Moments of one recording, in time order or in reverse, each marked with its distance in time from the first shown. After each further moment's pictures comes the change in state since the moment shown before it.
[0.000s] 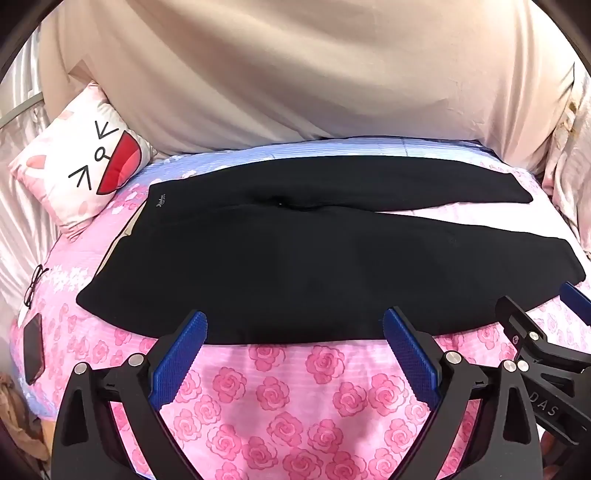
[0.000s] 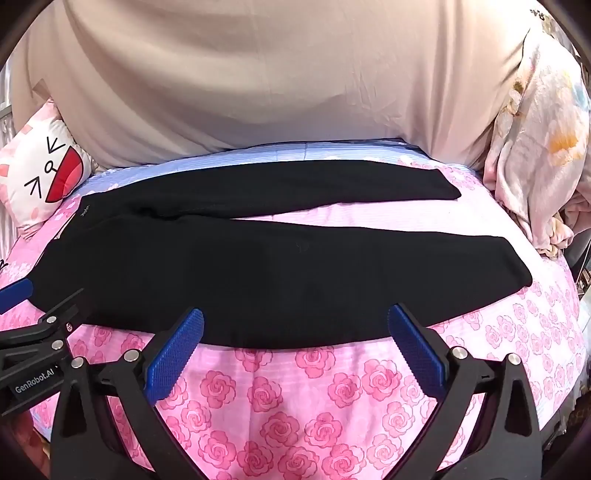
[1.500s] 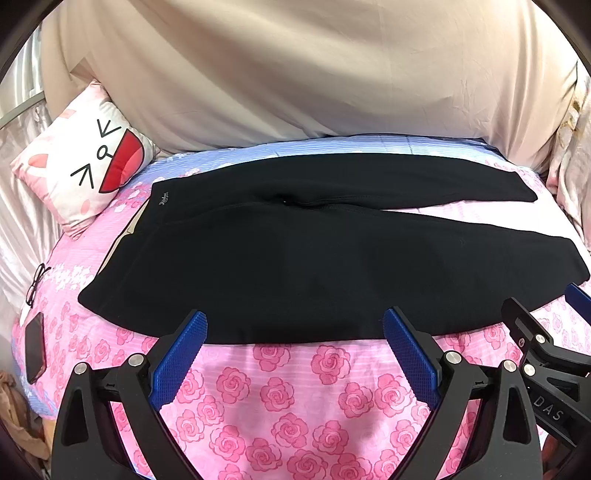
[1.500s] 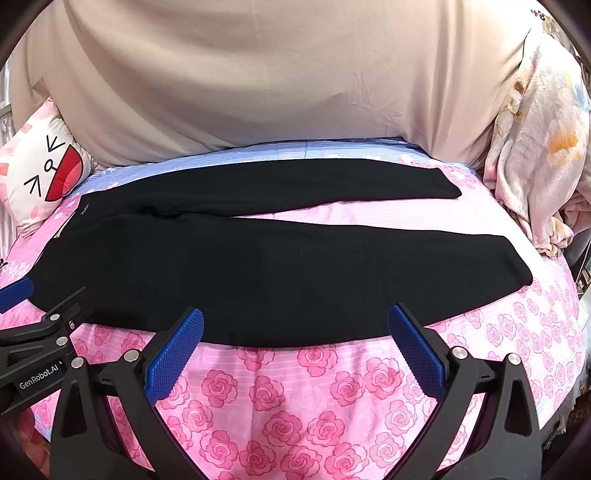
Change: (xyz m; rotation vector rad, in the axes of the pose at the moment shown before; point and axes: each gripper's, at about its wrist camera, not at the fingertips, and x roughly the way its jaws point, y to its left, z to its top) left arm 0.006 0.004 -0.001 -0.002 0.006 0.012; right arm 0.000 -0.003 -0.012 -0.003 -0.003 -0.001
